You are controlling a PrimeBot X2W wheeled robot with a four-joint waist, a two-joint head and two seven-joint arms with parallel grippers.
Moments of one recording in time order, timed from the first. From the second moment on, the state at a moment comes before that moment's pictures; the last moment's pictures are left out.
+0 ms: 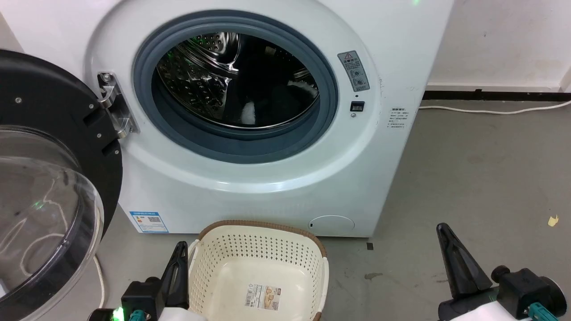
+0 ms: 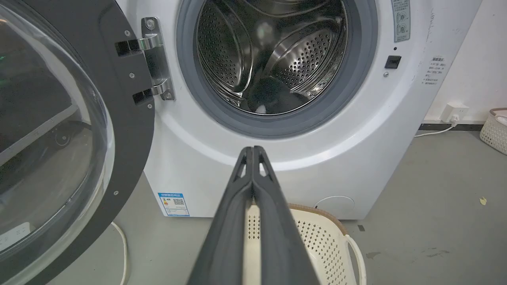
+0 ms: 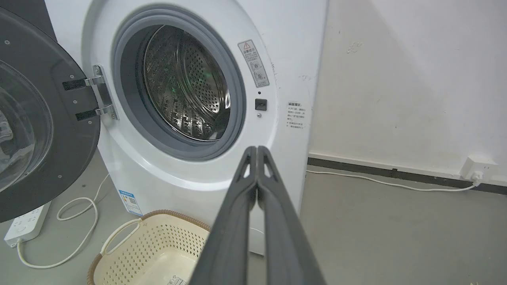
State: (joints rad) left arm 0.05 0.05 -0.05 0.11 -0.11 0.01 -0.21; right arm 0.07 -0.05 0.02 -0.03 0.06 0.13 -0.21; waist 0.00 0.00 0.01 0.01
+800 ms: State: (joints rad) left arm 0.04 0.05 -0.04 0.09 -0.09 0.01 -0.16; right arm 0.06 -0.05 0.02 -0.02 0.04 0.13 -0.16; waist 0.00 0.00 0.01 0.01
